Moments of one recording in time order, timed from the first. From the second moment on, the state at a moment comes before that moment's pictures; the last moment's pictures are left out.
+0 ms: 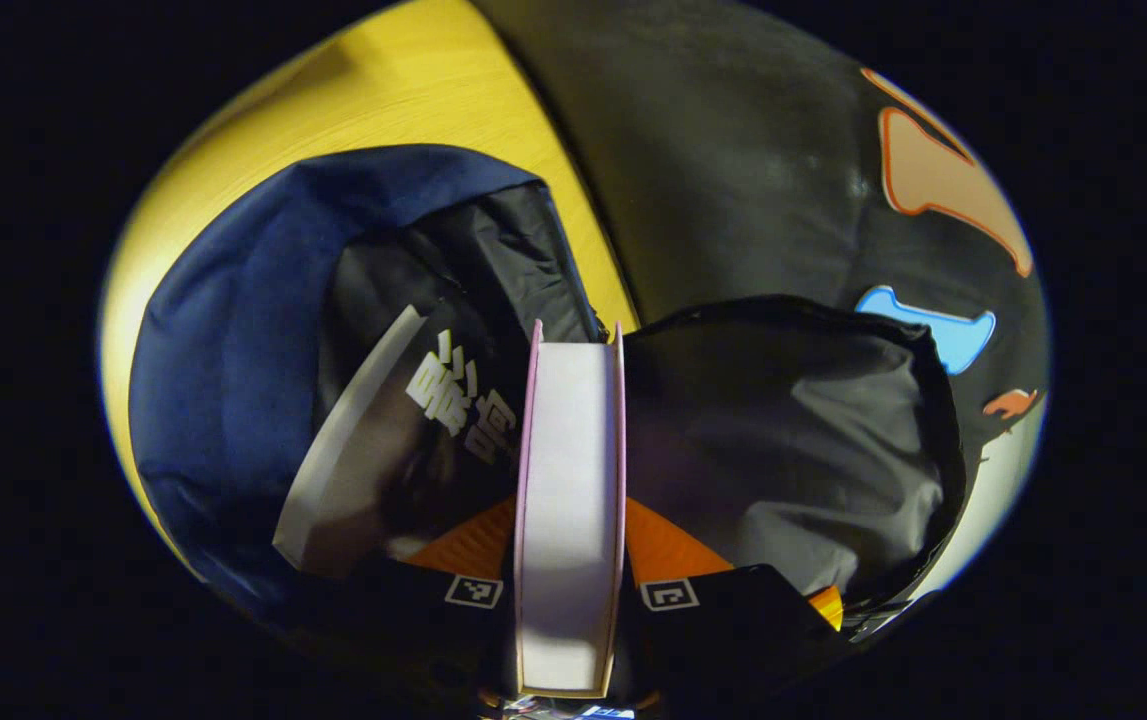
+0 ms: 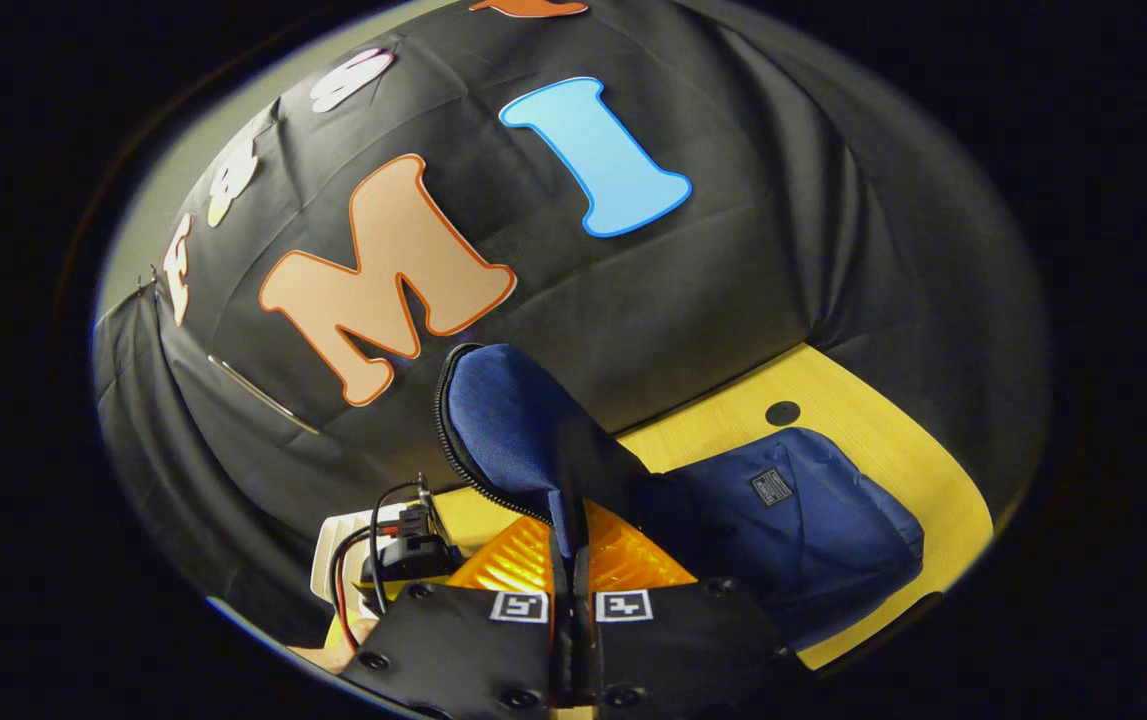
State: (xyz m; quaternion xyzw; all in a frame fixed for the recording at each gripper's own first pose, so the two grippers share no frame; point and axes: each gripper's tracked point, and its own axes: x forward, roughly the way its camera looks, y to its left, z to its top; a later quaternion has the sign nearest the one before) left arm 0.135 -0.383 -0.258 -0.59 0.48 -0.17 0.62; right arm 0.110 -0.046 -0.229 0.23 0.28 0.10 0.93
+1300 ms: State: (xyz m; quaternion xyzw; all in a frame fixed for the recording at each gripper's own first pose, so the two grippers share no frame) left arm 0.128 -0.278 -0.223 -0.14 0.47 -0.15 0.86; right arm 0.093 -0.040 -0.260 0.23 0.31 0.09 0.92
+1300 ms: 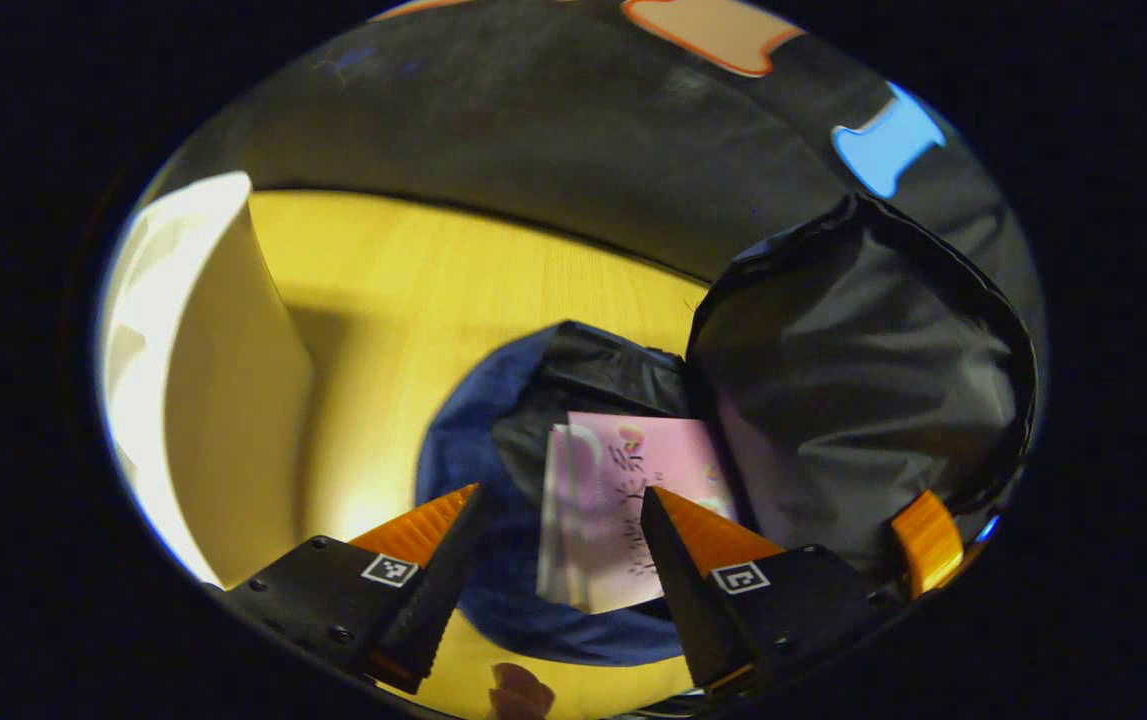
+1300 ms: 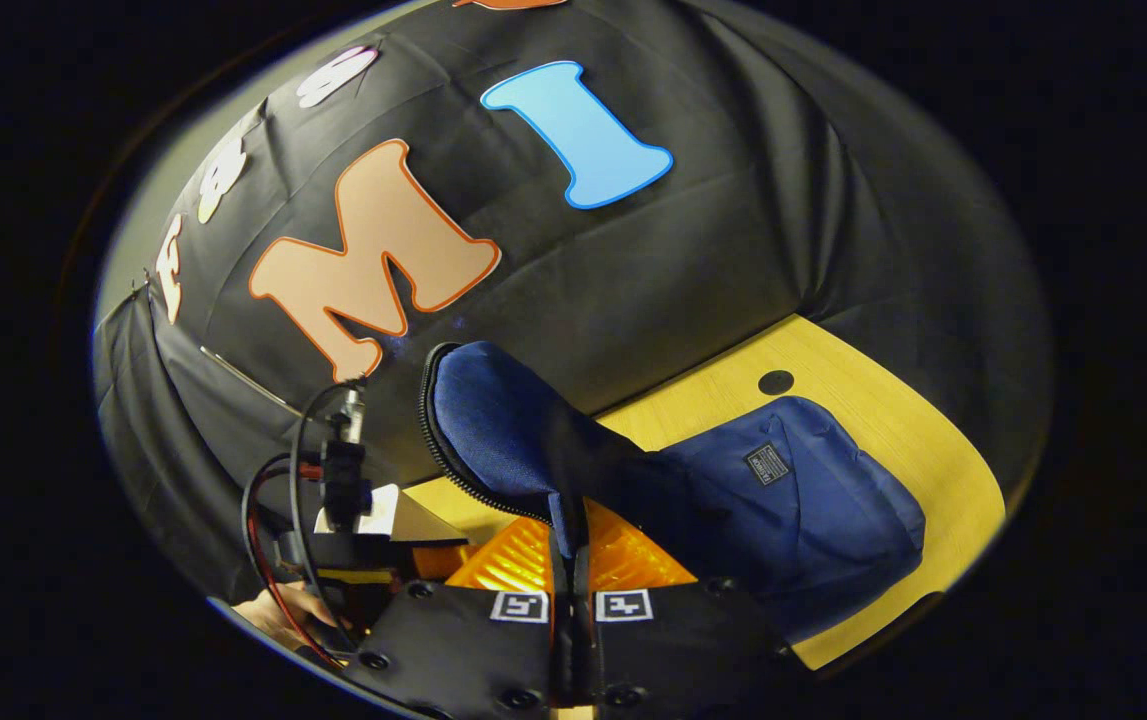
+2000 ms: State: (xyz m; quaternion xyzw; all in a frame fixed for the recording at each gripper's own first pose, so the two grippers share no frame) left arm 0.069 -0.115 -0.049 0.04 0.16 -0.06 0.99; right arm 0.069 -0.012 -0.280 0.14 0.32 0.11 0.93
